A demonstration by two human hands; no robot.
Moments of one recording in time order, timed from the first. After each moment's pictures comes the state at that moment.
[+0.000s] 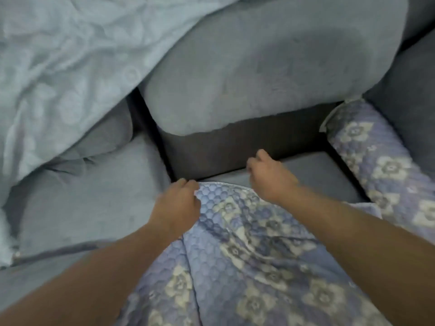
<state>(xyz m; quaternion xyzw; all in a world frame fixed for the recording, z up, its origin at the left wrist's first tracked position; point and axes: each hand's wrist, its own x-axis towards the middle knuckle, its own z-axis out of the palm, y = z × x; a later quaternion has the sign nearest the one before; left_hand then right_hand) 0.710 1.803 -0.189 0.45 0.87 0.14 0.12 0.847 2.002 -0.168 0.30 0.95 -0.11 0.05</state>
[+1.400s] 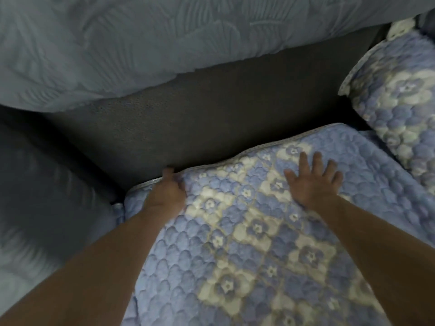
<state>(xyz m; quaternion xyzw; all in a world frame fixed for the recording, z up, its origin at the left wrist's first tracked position) 0.649 1.962 -0.422 0.24 0.91 0.15 0.30 0.900 2.177 -0.425 0.60 0.76 -0.12 0.19</state>
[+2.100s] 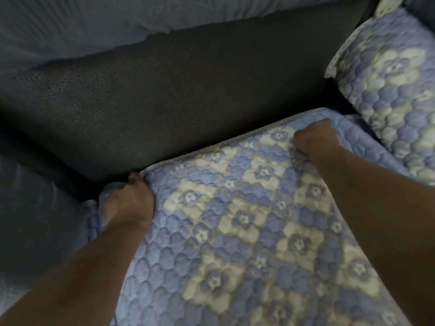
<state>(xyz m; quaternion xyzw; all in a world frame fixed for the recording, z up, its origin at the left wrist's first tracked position) 0.648 1.929 -0.456 0.33 0.94 -0.01 0.10 0.880 2.247 -0.401 0.72 0.67 -0.20 0.00</state>
